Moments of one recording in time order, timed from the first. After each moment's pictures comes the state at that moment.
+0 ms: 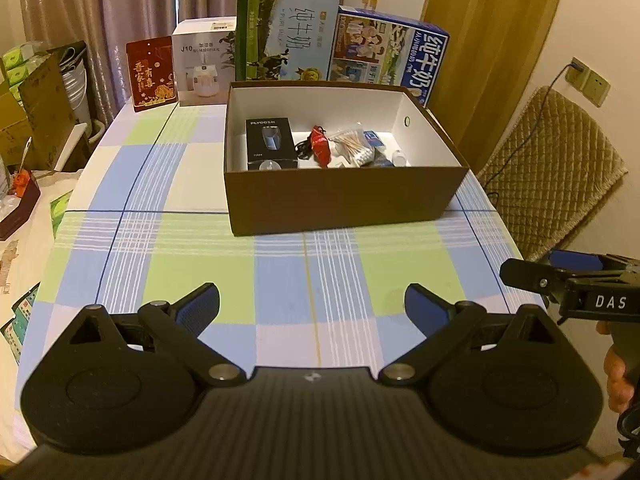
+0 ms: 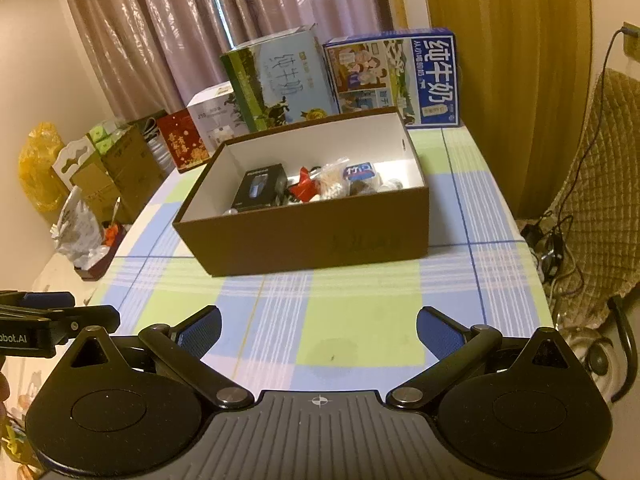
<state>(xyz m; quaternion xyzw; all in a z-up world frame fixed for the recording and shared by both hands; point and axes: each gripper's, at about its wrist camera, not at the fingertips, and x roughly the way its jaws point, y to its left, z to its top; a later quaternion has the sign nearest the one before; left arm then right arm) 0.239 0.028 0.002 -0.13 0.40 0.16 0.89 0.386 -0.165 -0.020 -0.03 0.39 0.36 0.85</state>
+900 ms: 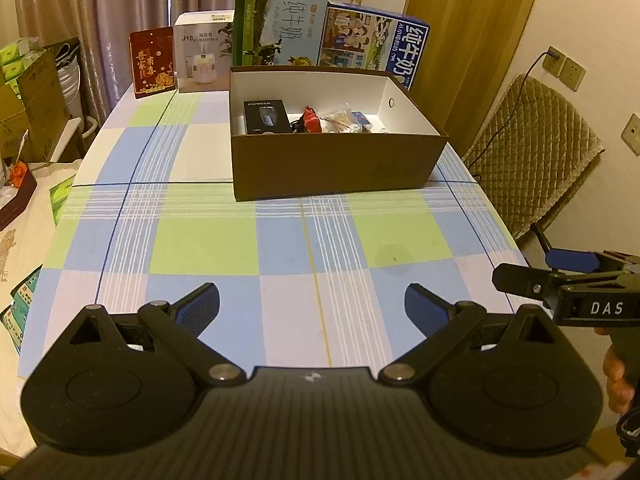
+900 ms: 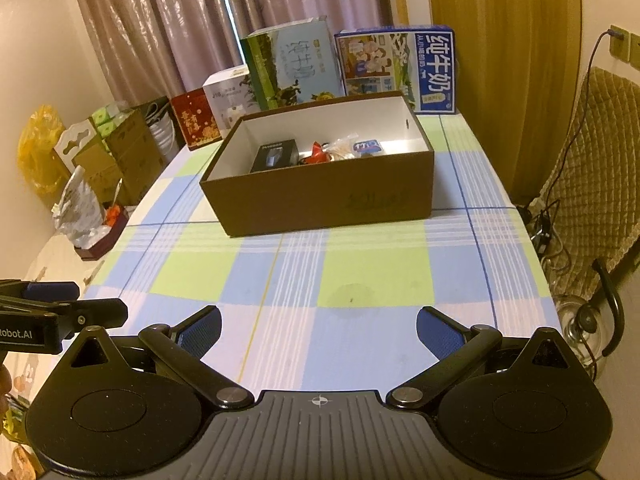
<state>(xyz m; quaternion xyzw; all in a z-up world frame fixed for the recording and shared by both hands) 0.173 0.016 -0.003 -0.14 0.40 0.14 0.90 0.310 -0.172 -0.021 -0.05 0.40 0.35 0.85</state>
